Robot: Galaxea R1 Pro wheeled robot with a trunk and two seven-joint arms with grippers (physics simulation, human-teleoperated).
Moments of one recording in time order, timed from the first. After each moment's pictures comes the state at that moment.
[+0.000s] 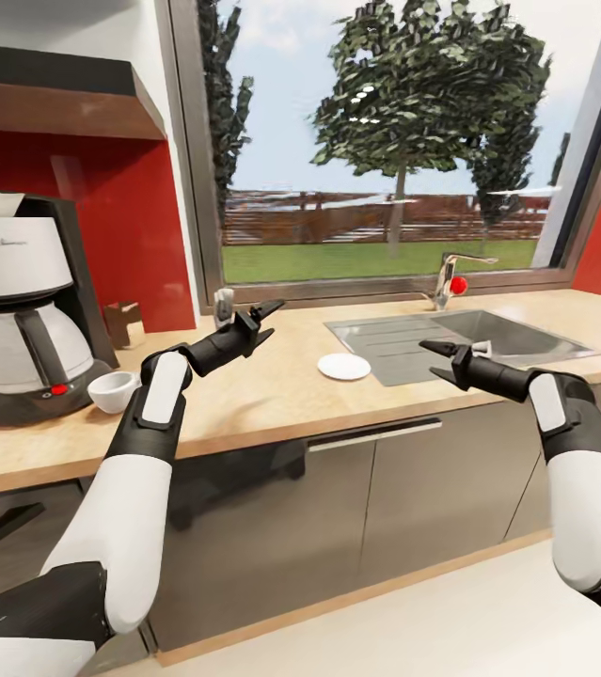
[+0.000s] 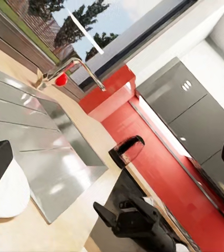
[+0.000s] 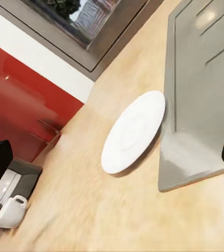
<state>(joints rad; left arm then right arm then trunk) -1.02 -0.17 0.19 -1.02 0.79 0.82 -0.36 -1.07 -0.22 -0.42 -0.75 -0.33 0.99 0.76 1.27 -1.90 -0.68</state>
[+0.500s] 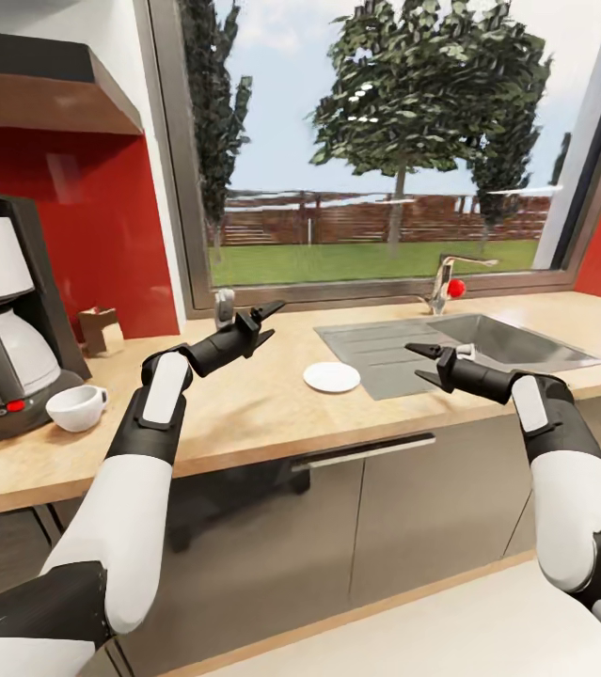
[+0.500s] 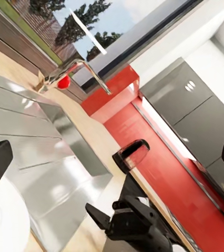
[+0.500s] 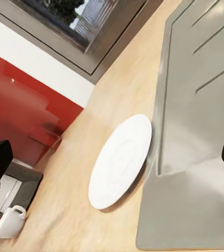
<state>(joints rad) -1.02 -0.17 0.19 -1.01 0.79 0.82 -0.36 -1.07 -0.18 -0.42 -0.74 -0.33 0.99 0.76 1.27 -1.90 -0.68</state>
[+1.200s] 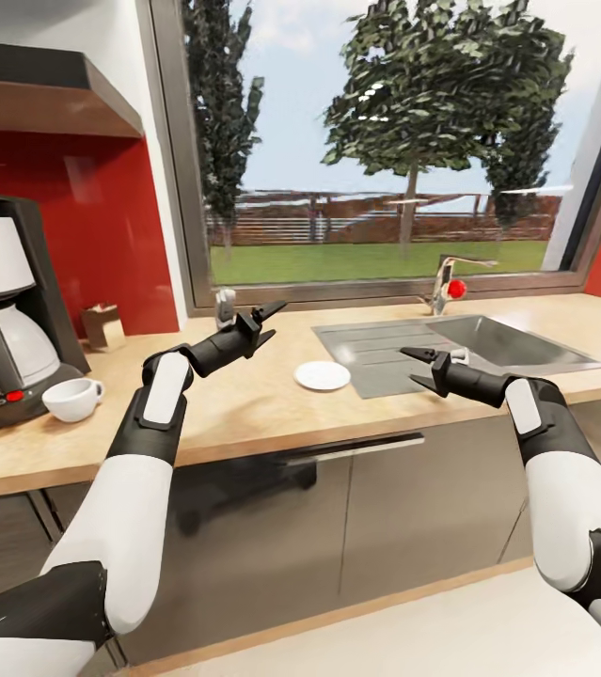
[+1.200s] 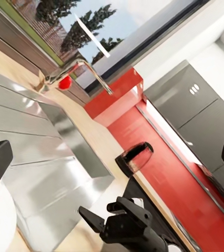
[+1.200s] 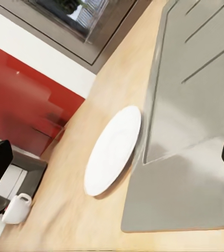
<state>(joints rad) -1.02 -0.17 0.18 -1.01 0.79 0.82 -0.36 -1.07 -0.17 -0.42 -0.70 -0.33 0.99 0.75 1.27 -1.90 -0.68</state>
